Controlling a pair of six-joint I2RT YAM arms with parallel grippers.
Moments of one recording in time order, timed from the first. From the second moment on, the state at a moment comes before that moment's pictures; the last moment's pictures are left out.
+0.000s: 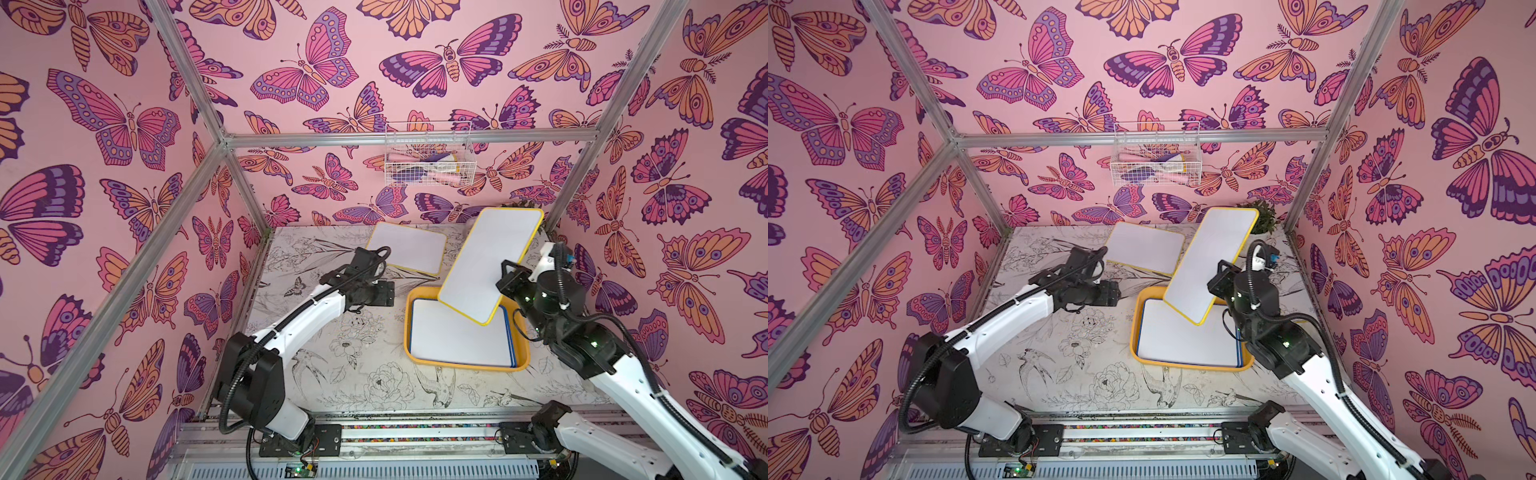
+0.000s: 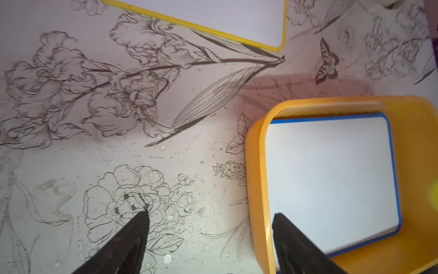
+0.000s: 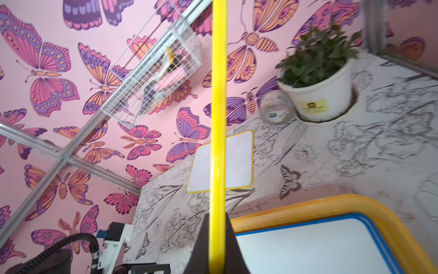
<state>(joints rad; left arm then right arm) -0.56 1.57 1.22 -0.64 0.03 -0.40 0.55 0.83 0.98 -0.41 0.43 0.82</state>
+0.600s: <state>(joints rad) -0.72 1.87 1.33 -0.65 -0.08 -0.57 0.47 0.72 0.91 -0.57 0.37 0.82</state>
